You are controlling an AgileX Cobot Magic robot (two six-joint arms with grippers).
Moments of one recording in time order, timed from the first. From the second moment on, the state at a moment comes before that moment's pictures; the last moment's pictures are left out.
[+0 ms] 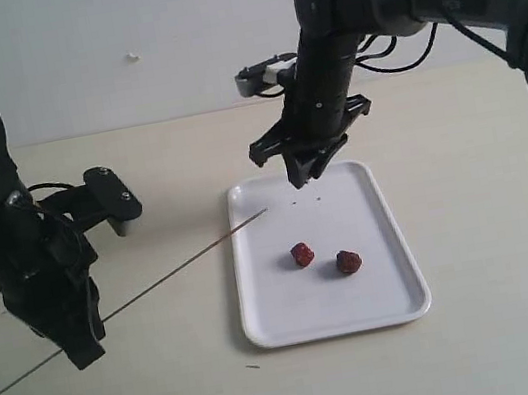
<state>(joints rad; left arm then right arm) -0.47 1.73 -1.06 -0.08 0.93 0.65 0.26 2.38 -2.02 0.17 1.13 -0.16</state>
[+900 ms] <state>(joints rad) -0.47 1.73 -0.91 -0.84 0.63 0.74 0.15 2.37 -2.02 1.10 1.01 -0.67</state>
